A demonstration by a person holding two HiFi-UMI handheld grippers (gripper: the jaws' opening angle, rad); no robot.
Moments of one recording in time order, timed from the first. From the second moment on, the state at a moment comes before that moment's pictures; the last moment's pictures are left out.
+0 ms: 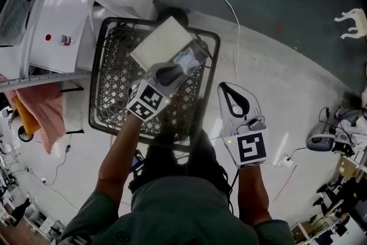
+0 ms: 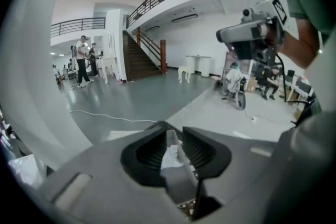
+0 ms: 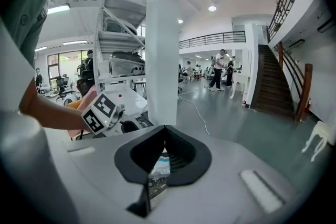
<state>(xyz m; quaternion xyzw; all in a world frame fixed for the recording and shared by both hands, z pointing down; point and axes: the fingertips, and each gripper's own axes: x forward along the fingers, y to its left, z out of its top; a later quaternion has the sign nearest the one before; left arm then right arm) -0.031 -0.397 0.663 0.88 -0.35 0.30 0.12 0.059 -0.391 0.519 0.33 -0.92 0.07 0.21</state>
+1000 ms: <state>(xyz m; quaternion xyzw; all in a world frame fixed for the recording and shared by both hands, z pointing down) -0.009 -0.450 0.880 0.83 -0.34 0.40 0.21 0.082 -0.424 0.654 0.32 -0.90 0.15 0.26</state>
